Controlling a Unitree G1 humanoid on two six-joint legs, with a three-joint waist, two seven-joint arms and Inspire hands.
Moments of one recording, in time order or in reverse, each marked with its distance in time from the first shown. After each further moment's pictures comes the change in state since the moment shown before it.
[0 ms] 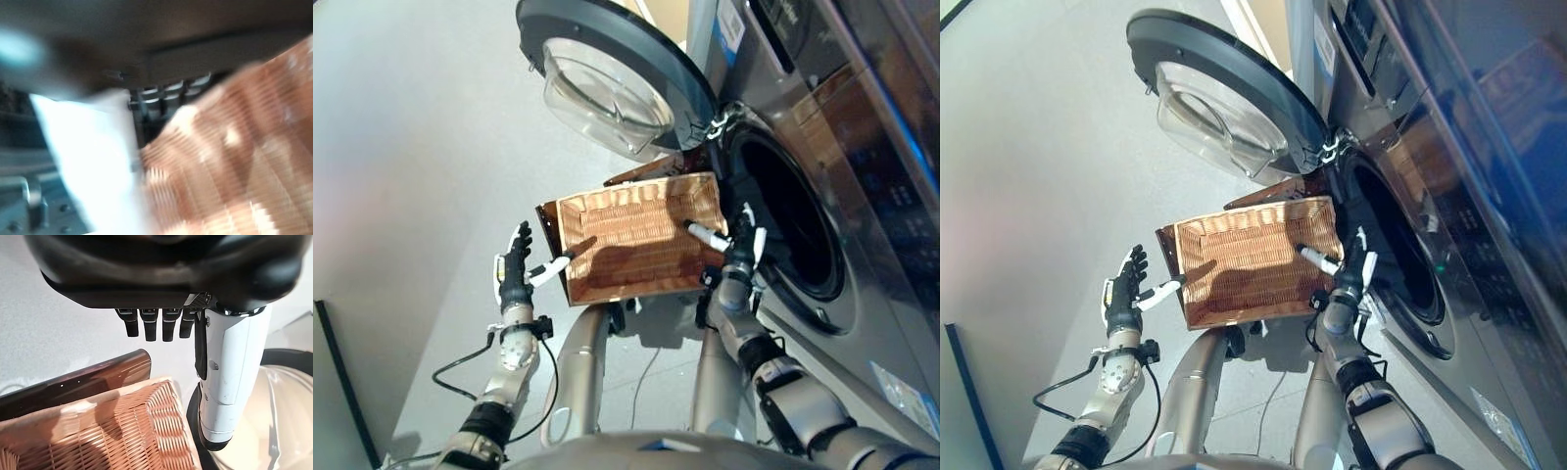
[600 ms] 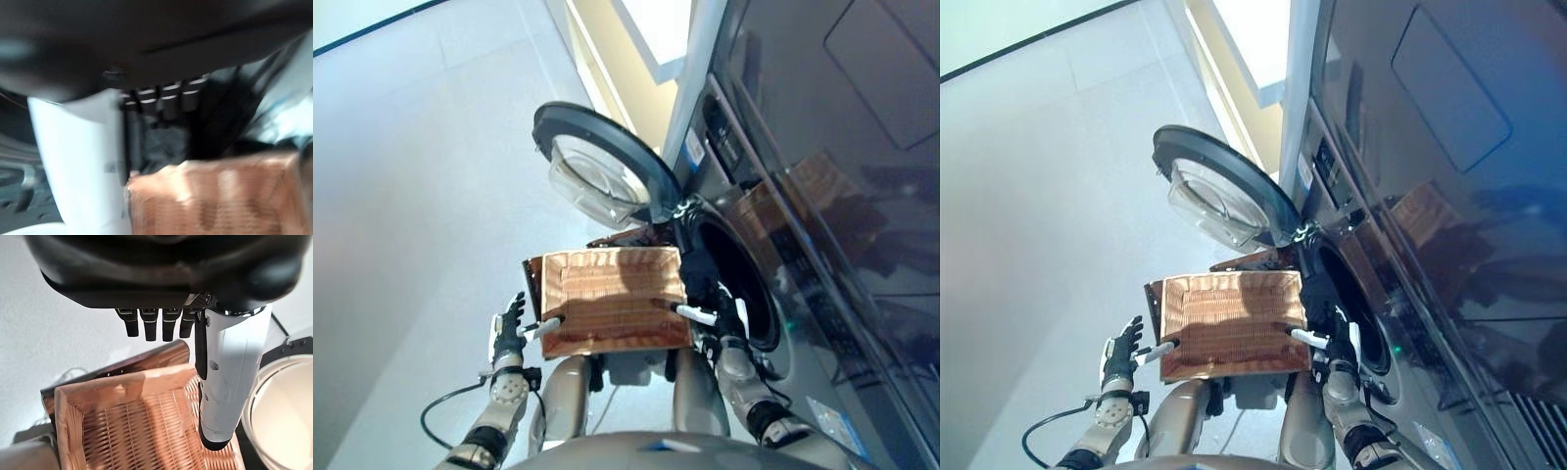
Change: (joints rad) left arm -0.021 -0.006 0.000 0.495 0.040 0.060 -0.091; right arm 0.216 0.019 -0.100 0.173 -0.153 0.098 0.189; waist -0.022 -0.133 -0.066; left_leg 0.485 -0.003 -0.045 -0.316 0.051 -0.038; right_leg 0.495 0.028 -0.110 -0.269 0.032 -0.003
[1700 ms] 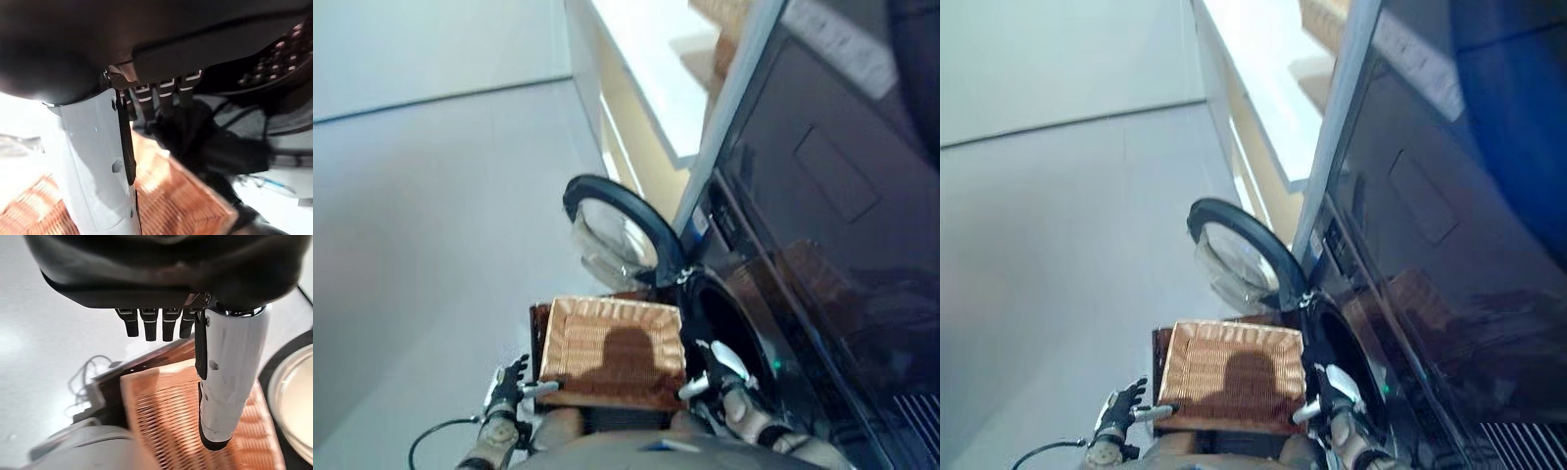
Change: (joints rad) left arm 0.015 0.018 -0.002 0.125 0.112 0.059 -0.091; right arm -0.090 -0.040 0.194 0.138 -0.557 0.141 0.043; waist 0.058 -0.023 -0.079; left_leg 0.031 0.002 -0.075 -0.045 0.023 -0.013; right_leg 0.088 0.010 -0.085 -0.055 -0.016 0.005
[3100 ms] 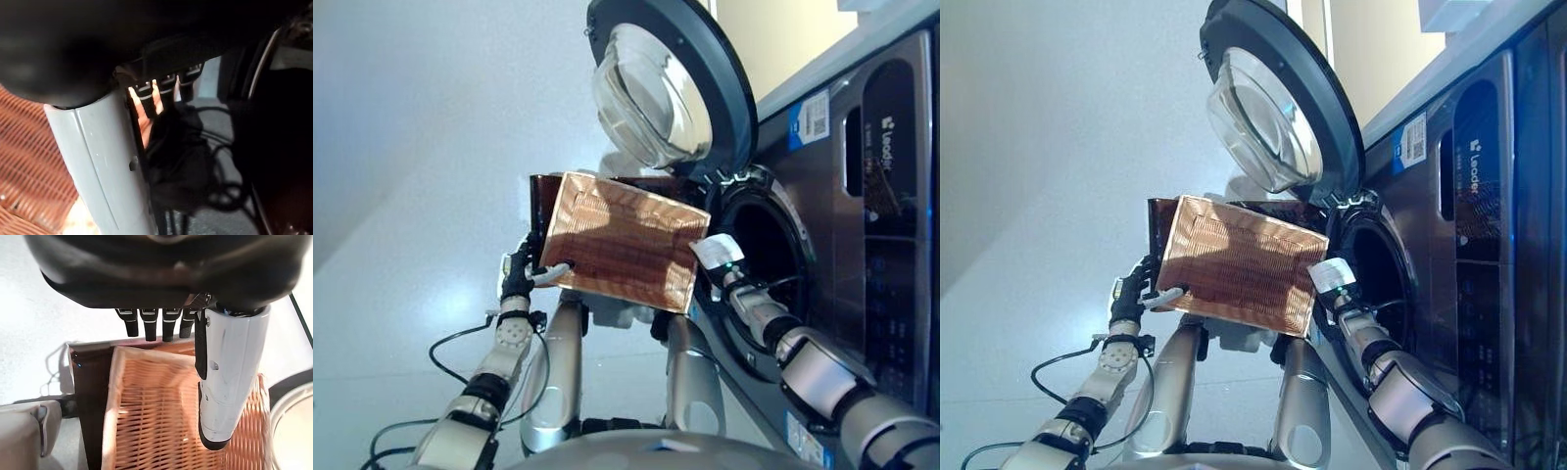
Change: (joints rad) left arm -0.176 0.034 0.022 -0.399 -0.101 -0.029 0.084; right arm -0.395 -0.167 0.379 0.051 -0.613 0.171 -0.098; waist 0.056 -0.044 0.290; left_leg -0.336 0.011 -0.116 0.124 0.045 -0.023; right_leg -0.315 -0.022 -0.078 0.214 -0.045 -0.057
